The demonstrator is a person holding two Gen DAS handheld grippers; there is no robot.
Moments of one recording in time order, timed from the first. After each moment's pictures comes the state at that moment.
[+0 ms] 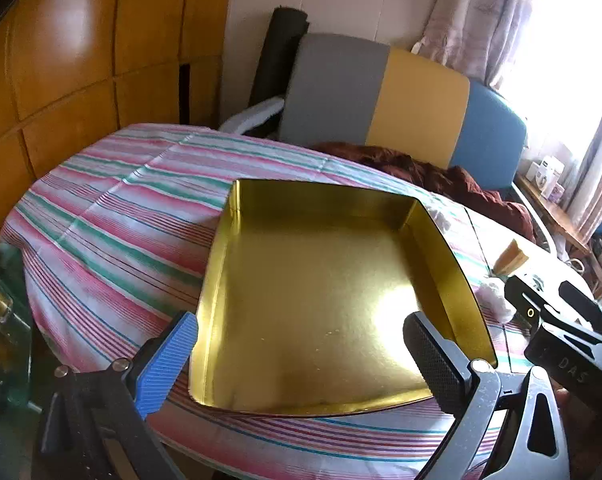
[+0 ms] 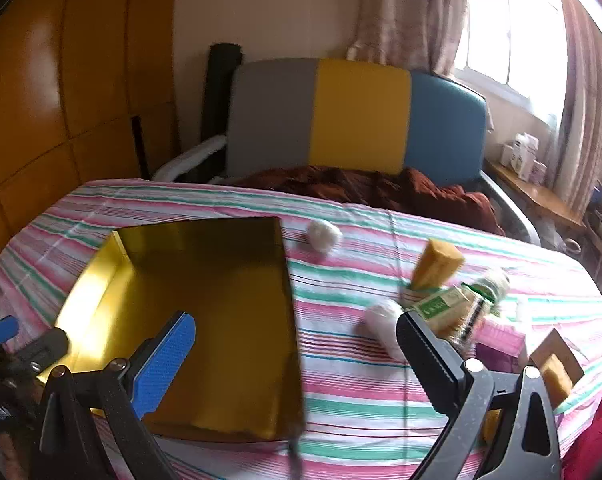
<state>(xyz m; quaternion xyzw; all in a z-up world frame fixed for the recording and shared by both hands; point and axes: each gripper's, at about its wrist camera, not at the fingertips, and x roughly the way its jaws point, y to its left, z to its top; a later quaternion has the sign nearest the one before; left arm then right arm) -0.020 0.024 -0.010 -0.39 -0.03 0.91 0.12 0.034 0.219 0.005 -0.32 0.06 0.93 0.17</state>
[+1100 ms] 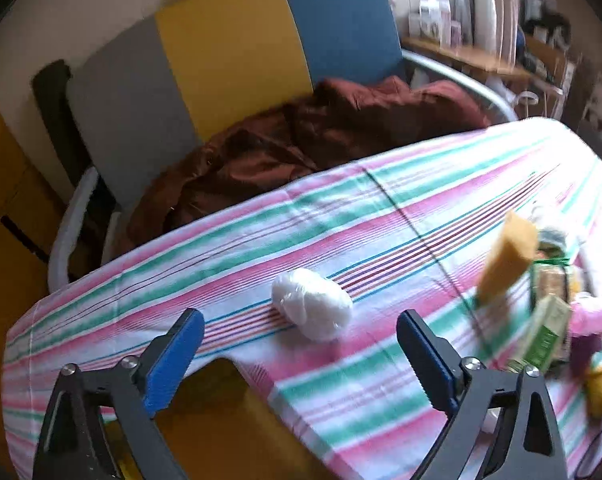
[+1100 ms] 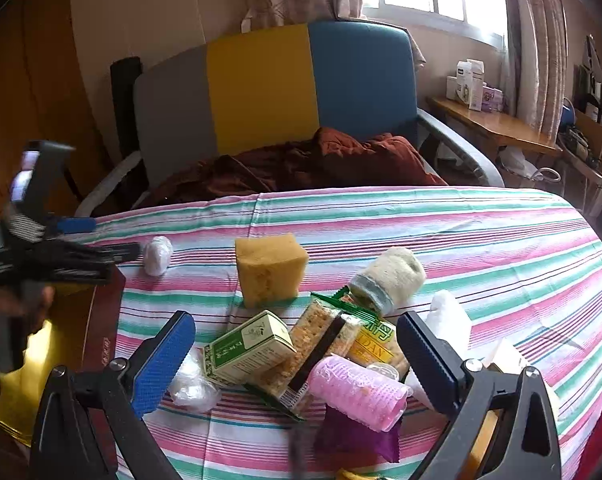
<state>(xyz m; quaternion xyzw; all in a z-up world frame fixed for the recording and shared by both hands) -0.208 0.330 -0.034 -0.40 0.26 0.82 0.32 0.053 0.429 -0.023 -0.34 0.18 0.90 0.22</state>
